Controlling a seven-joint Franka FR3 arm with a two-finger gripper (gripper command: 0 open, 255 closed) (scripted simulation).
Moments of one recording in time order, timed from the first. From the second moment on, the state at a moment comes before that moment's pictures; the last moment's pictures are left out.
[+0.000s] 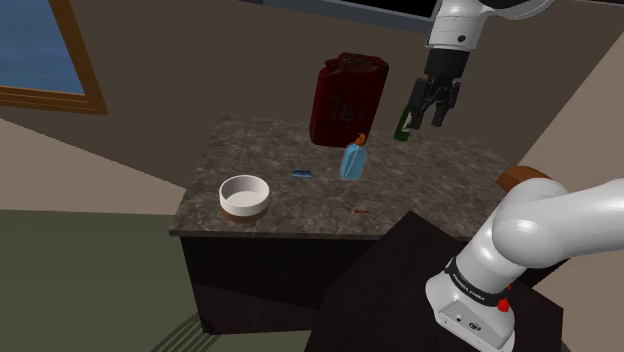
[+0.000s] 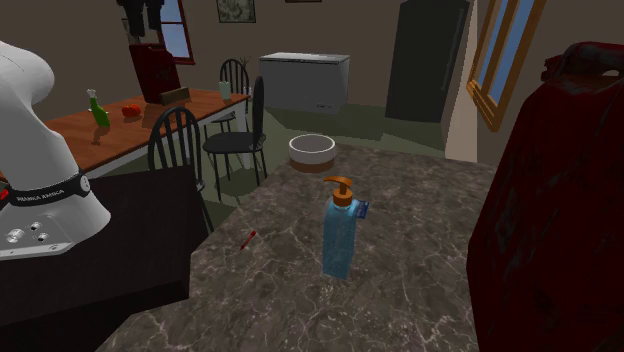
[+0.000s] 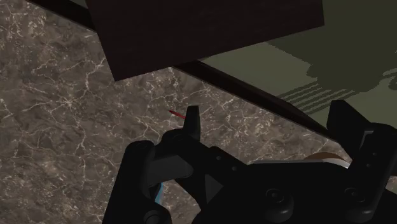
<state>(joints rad) -0.02 -0.78 -0.04 -2.38 0.06 1.44 0.14</state>
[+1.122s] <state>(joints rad) -0.09 -0.42 -0.20 -2.41 -0.04 1.94 -0.03</state>
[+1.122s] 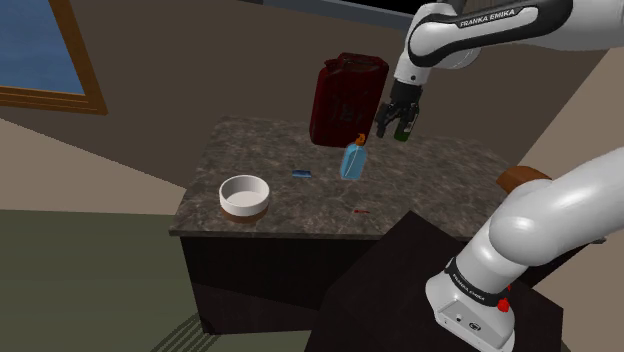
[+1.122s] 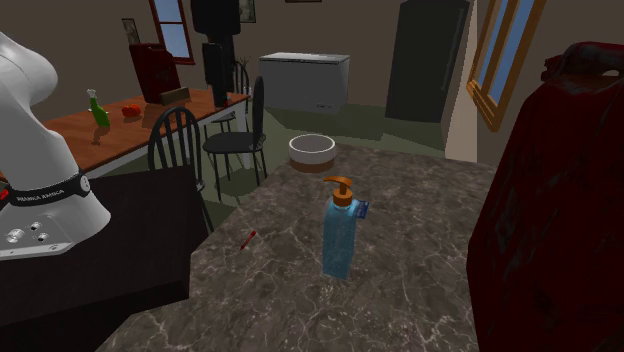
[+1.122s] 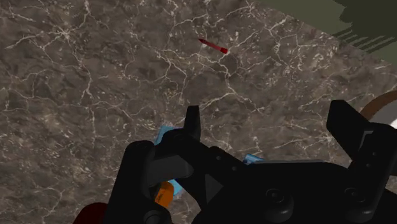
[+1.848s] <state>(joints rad) -0.11 -0.05 -0.30 -2.24 0.04 2.22 -0.17</state>
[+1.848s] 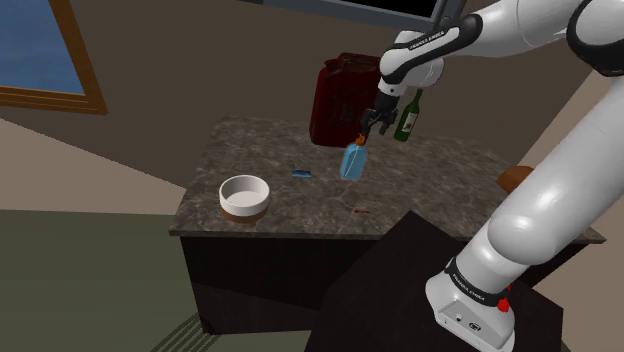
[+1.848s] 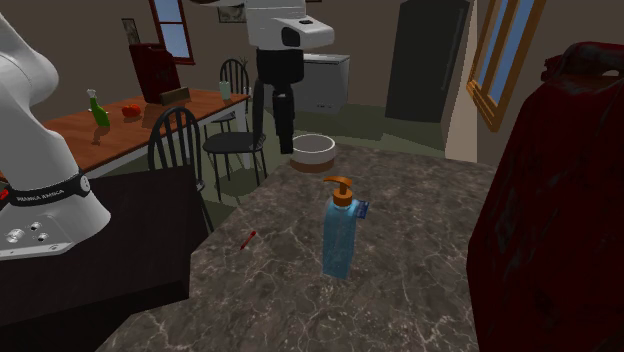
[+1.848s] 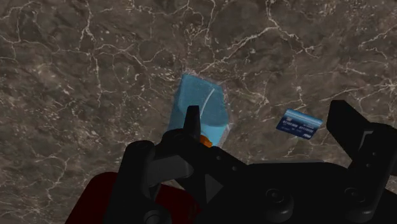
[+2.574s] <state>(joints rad) -0.17 0.28 -0.32 -2.00 0.20 2.35 -0.33</state>
